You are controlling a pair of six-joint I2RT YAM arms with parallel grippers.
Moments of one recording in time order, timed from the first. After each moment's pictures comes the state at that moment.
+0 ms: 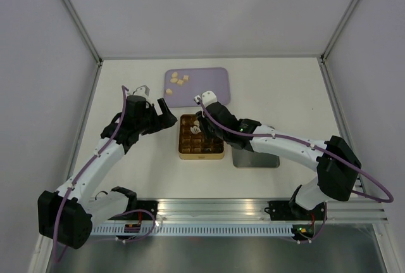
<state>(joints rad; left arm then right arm) -0.33 1.07 0.81 -0.41 0.05 -0.58 0.96 1.54 1.12 -0.20 0.27 0.27</state>
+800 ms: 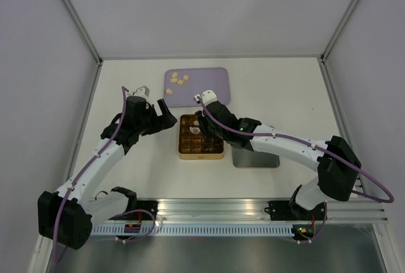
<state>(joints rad) -0.33 1.06 0.80 -0.41 0.05 -0.58 0.96 1.54 1.14 -0.23 0.27 0.28</state>
